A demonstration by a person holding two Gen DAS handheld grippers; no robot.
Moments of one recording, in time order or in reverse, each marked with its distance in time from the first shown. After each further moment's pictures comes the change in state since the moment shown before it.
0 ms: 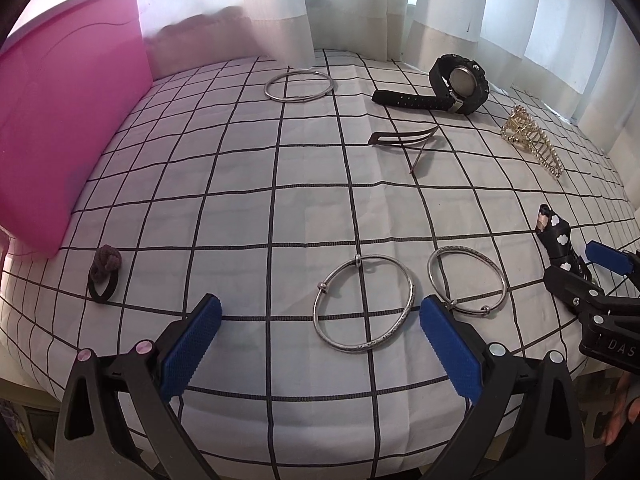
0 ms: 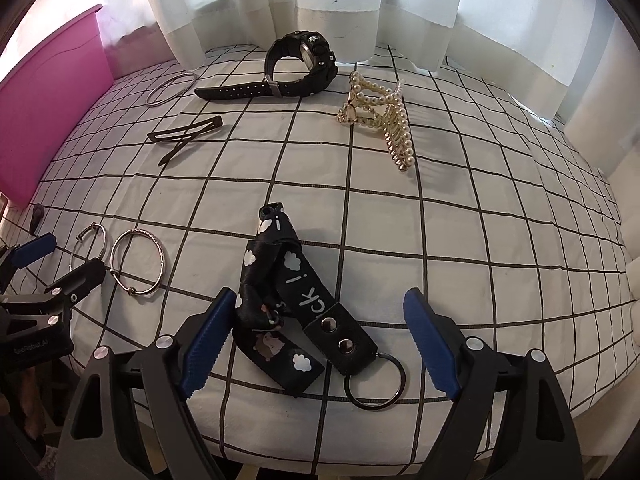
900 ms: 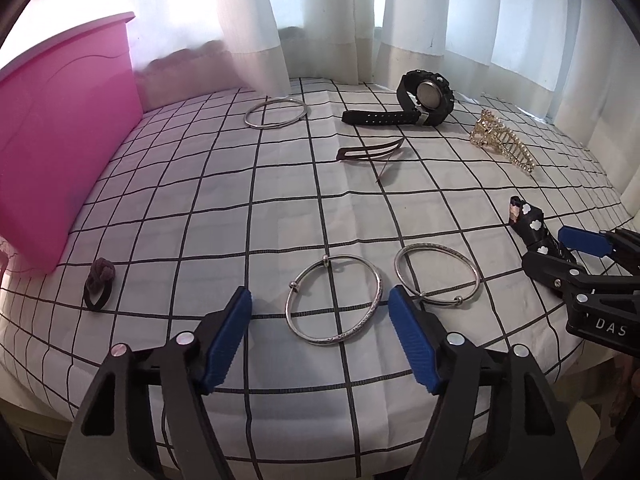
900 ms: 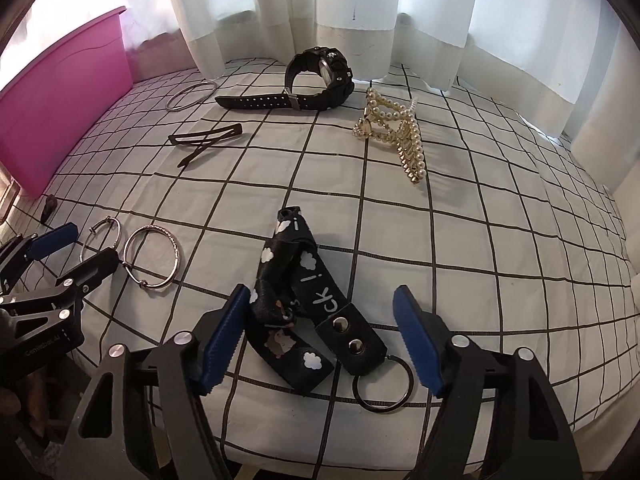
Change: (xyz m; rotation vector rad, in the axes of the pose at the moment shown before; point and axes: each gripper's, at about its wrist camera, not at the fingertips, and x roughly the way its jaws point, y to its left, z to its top) left arm -0.015 -0.013 -0.018 0.073 -0.120 -0.036; right arm -0.009 0.008 -0.007 -0.078 -0.076 0.047
